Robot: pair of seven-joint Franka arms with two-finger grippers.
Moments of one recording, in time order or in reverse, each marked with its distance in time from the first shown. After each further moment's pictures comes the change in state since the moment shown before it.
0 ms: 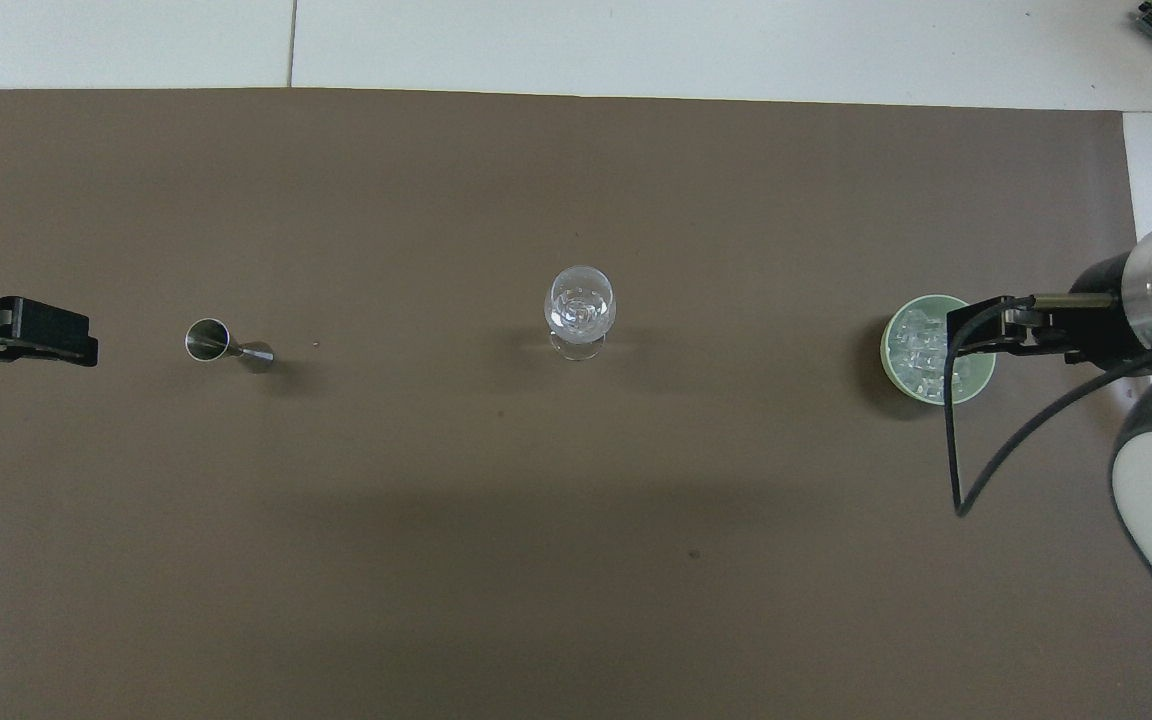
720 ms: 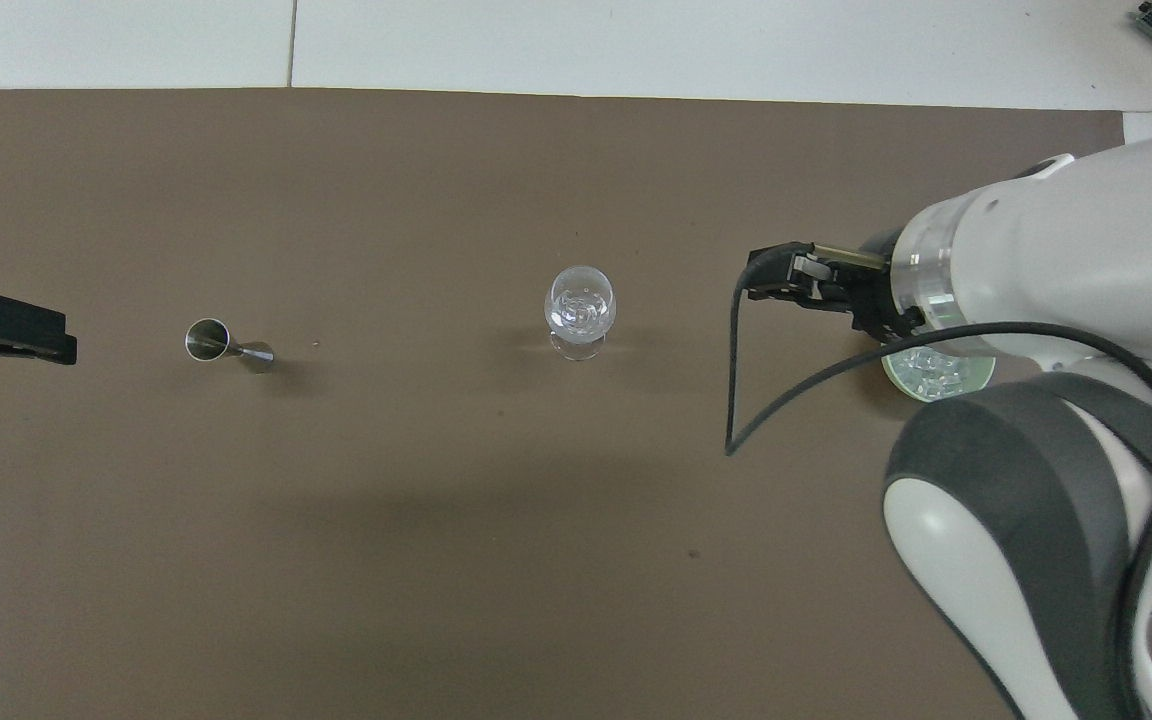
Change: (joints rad) left arm 0.034 0.000 -0.004 0.000 0.000 0.000 0.000; right arm 0.165 0.042 0.005 -0.019 0.101 0.200 0.255
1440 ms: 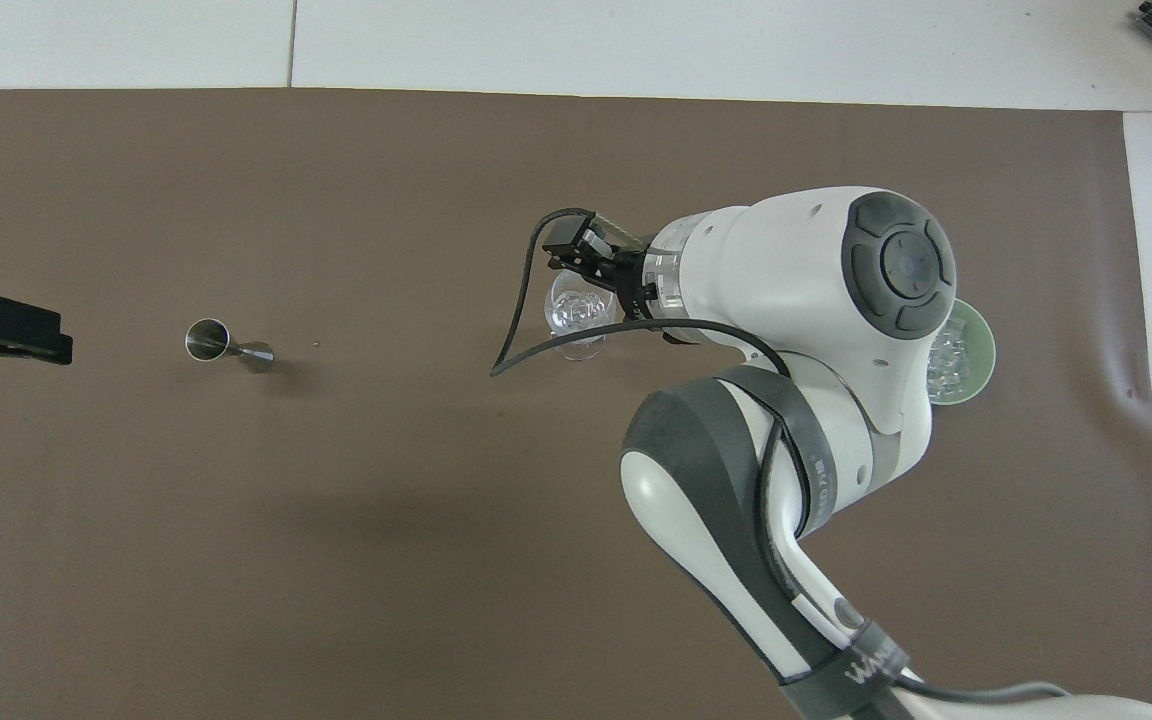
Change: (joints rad) left arm 0.001 0.000 0.000 0.007 0.000 -0.009 0.000; right arm 0.194 0.225 0.017 -0.002 0.197 0.448 0.445
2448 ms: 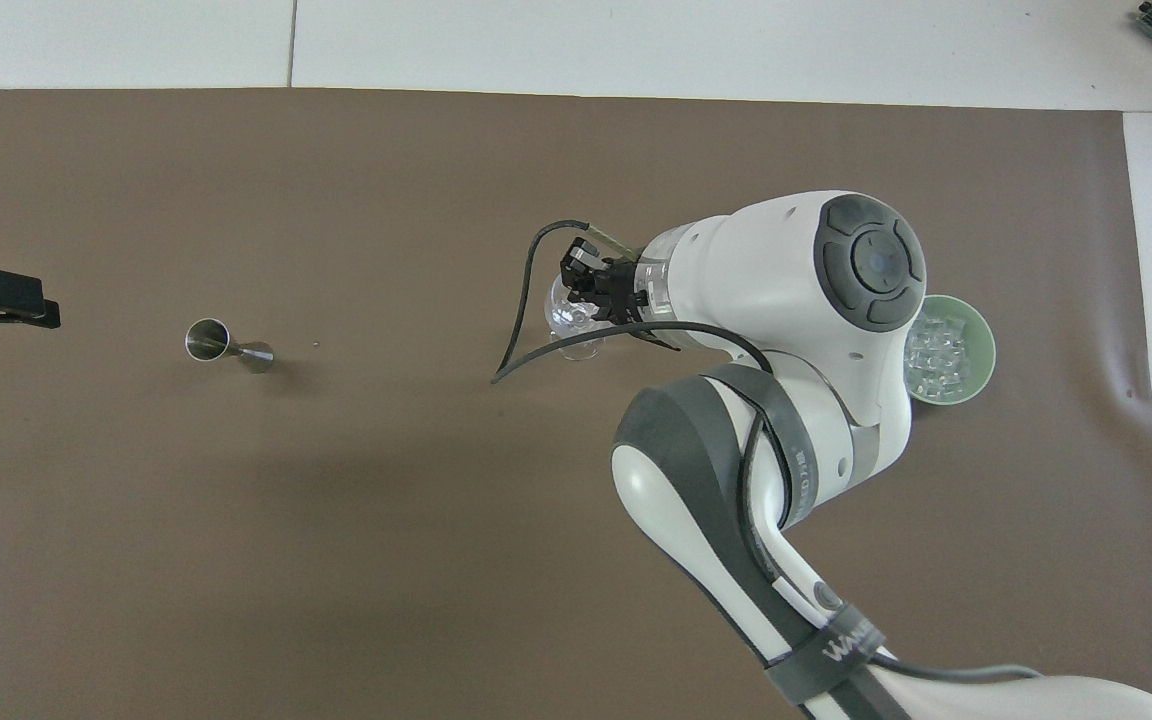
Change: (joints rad) left arm 0.048 0.025 0.028 -0.094 -0.030 0.188 0.006; right arm 0.001 0.025 0.006 -0.016 0.014 -0.016 0.008
